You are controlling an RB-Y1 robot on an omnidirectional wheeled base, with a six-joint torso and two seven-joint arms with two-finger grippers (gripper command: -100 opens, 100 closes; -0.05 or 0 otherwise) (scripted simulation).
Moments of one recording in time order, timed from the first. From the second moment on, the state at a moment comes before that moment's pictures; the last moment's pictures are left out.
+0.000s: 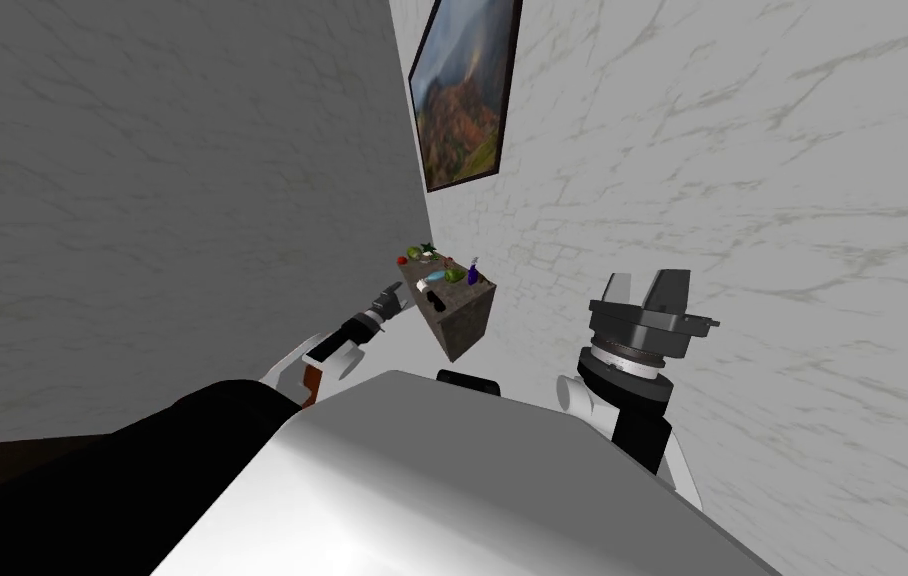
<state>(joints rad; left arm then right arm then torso) 0.64 0.74 0.18 -2.45 0.23 0.26 0.45 0.49 0.02 -0.07 -2.39 0.10 -0.61 -0.11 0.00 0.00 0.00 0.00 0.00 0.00</state>
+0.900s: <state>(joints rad) 0.69 0.92 0.18 -2.43 0.31 0.50 0.52 0.49 0.02 -0.07 -2.39 0.10 -0.61 -0.11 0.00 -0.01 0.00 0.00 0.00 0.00</state>
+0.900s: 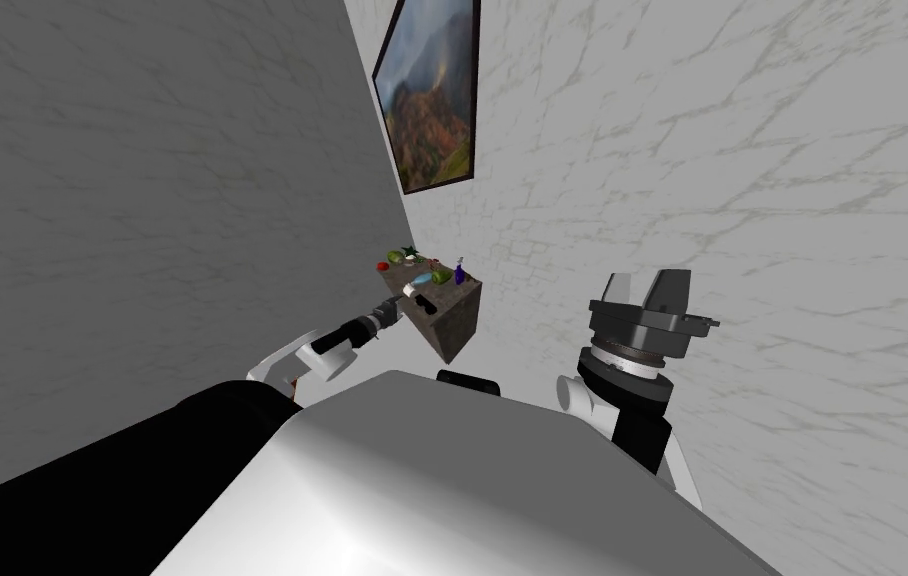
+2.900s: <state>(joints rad) 0.83 1.29 0.15 -2.36 0.57 0.99 0.55 0.49 0.02 -0.07 -2.39 0.10 -0.61 -0.11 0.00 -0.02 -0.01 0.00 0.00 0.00</state>
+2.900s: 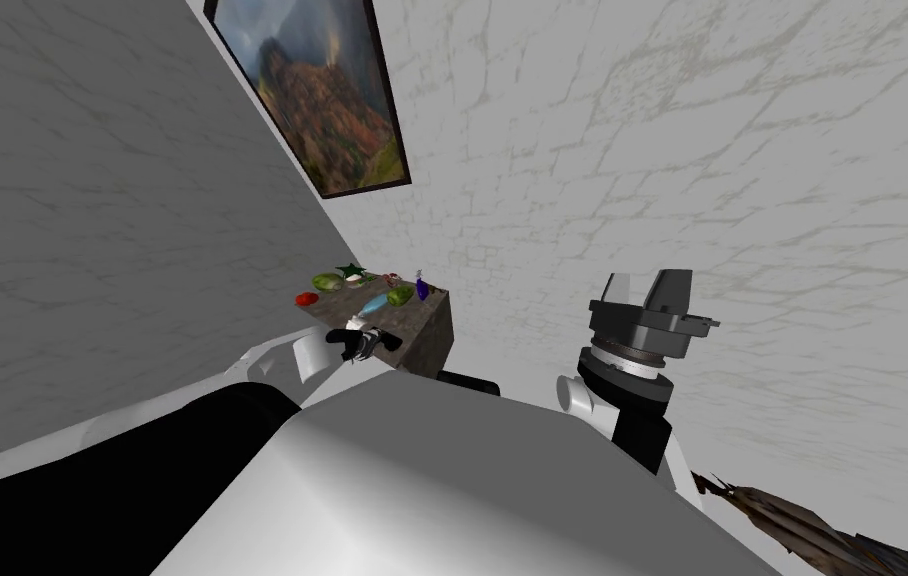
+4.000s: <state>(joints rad) 0.82 1.26 0.11 -2.27 0.57 0.98 0.51 0.49 0.02 -0.07 -2.39 0.10 -0.61 -0.11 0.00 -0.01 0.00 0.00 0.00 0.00</state>
